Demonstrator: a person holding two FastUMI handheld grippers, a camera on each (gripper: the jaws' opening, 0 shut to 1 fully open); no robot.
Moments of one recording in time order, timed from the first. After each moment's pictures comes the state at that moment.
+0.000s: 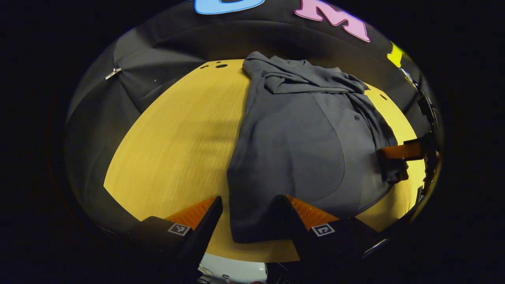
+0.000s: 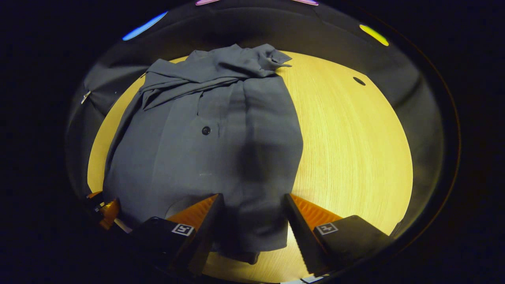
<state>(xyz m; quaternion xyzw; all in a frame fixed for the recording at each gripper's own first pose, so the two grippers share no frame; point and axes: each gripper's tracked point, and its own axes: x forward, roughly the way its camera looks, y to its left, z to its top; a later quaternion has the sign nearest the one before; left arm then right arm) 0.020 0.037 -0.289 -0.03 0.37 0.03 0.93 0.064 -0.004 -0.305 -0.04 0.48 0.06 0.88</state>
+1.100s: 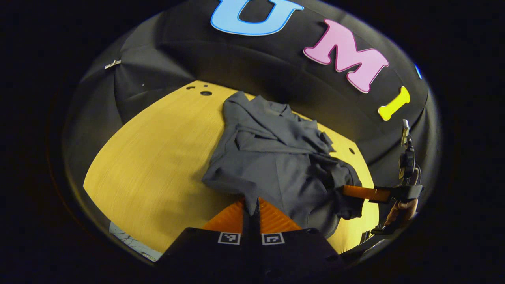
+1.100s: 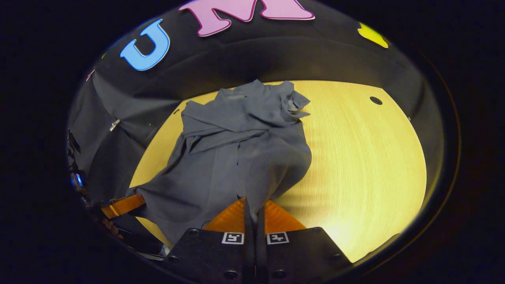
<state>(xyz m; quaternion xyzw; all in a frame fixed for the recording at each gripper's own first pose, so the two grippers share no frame) 0.075 -0.010 -0.153 -0.16 0.26 -0.06 0.95 0.105 0.035 -0.203 0.08 0.39 0.16 0.91</state>
